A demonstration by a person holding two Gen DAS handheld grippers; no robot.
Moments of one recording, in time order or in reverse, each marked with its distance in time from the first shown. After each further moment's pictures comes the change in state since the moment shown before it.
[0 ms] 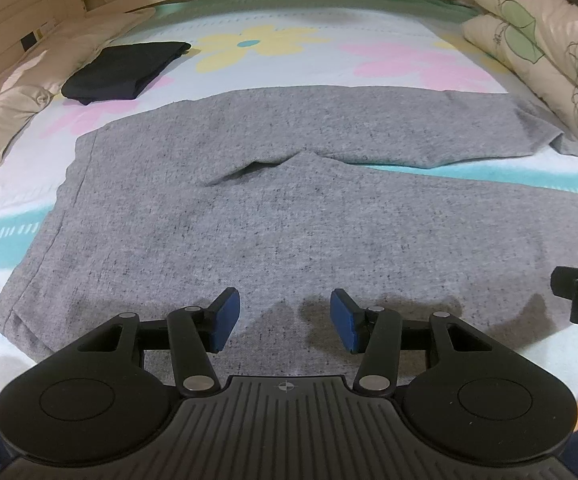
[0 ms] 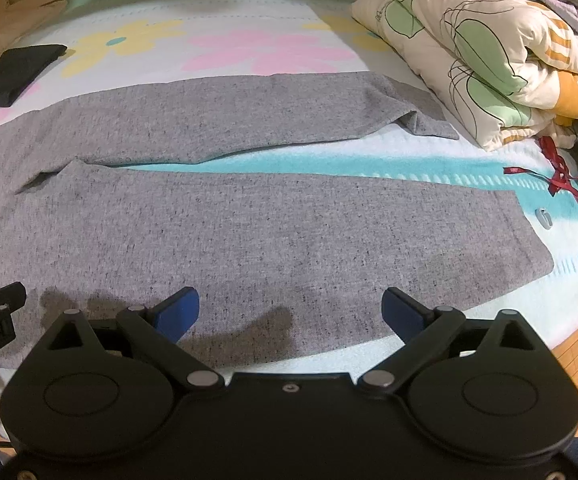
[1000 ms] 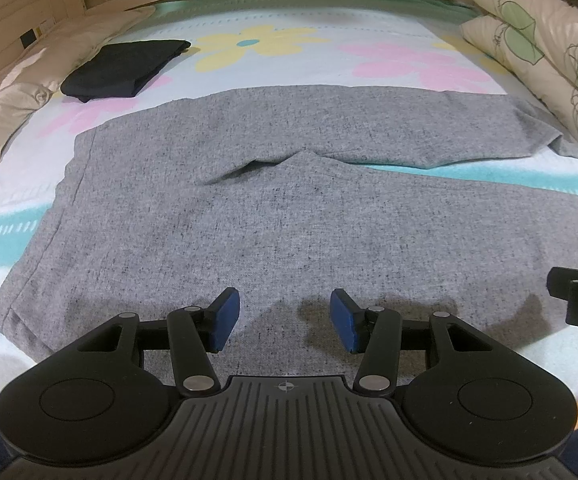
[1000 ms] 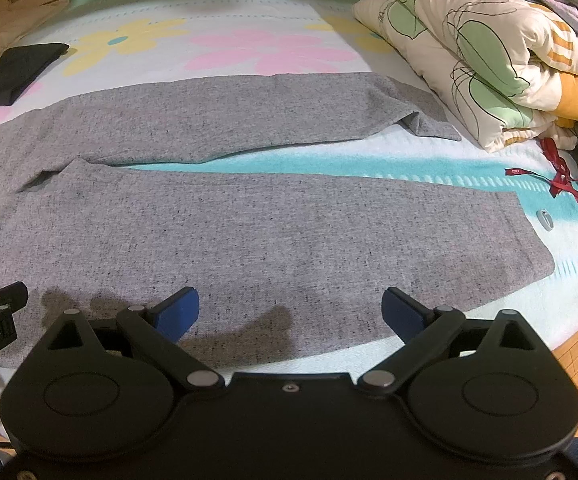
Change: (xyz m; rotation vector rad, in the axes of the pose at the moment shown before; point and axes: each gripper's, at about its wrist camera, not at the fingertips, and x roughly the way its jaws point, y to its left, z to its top) left arm 0.000 -0.002 0.000 -0.006 0.004 -0.004; right arm 0.000 0.003 0.000 -0.002 -0.001 -0.001
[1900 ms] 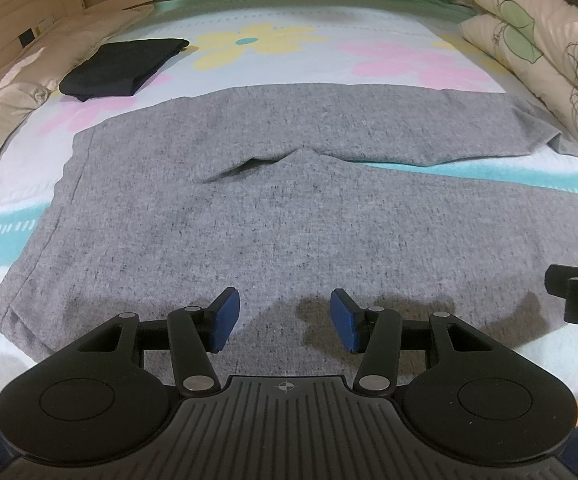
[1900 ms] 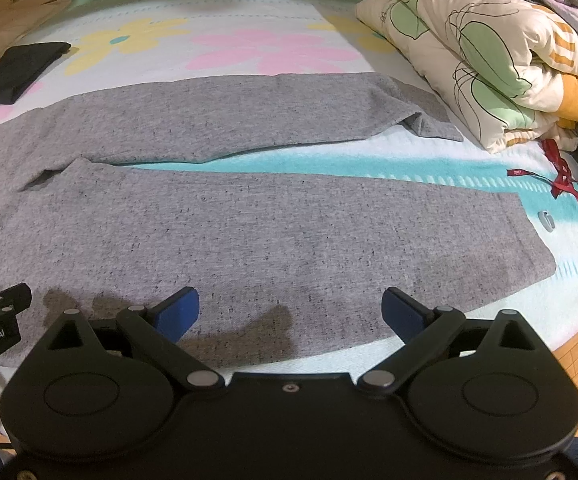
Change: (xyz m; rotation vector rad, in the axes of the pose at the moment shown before) left arm 0.000 0.001 -0.001 -0.001 0.003 -0.005; right arm 0.000 0.001 0.001 -0.005 0.002 0.004
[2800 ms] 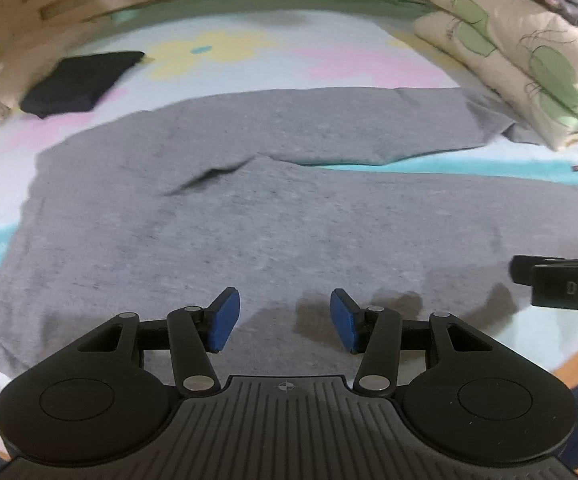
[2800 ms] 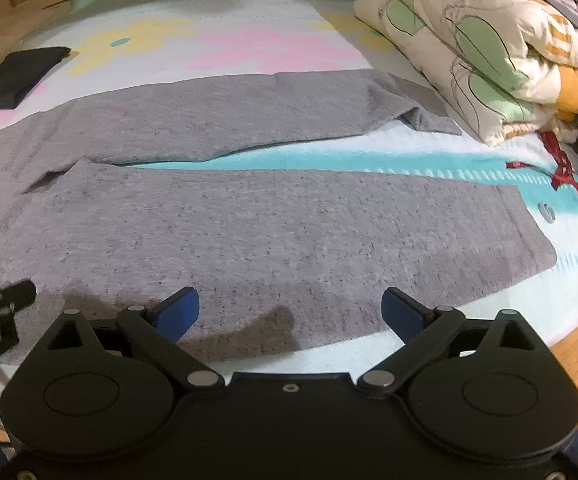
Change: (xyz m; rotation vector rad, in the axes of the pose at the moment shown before) left arm -0.008 0.003 0.001 0.069 -0.011 -0.142; right arm -0.004 -0.004 -0.004 0.029 0.006 0.013
